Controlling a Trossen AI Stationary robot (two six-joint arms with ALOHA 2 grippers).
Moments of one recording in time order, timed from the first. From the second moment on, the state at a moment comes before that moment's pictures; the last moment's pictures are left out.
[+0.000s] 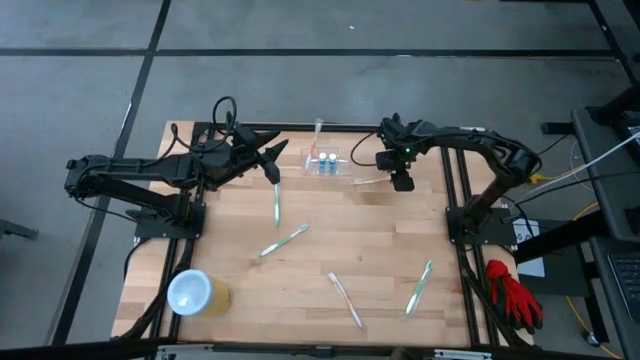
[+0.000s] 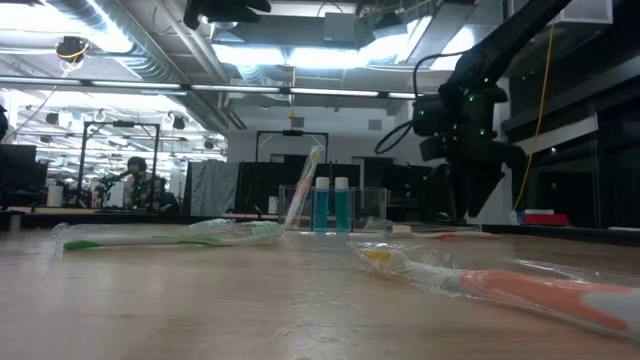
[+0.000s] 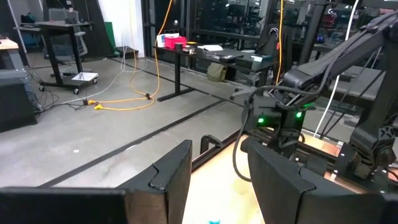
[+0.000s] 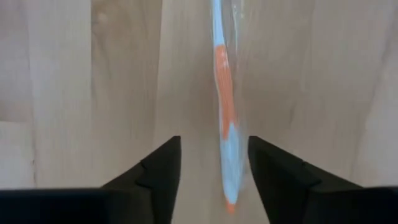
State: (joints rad) left arm 0.06 1.01 0.91 -0.01 -0.66 -0.17; right arm -0.66 1.65 0.99 -0.83 -0.17 -0.77
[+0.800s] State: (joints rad) left arm 0.01 1.01 0.91 -0.02 -0.69 -0.20; right arm -0.68 1.78 0.99 -0.74 -0.16 -0.74
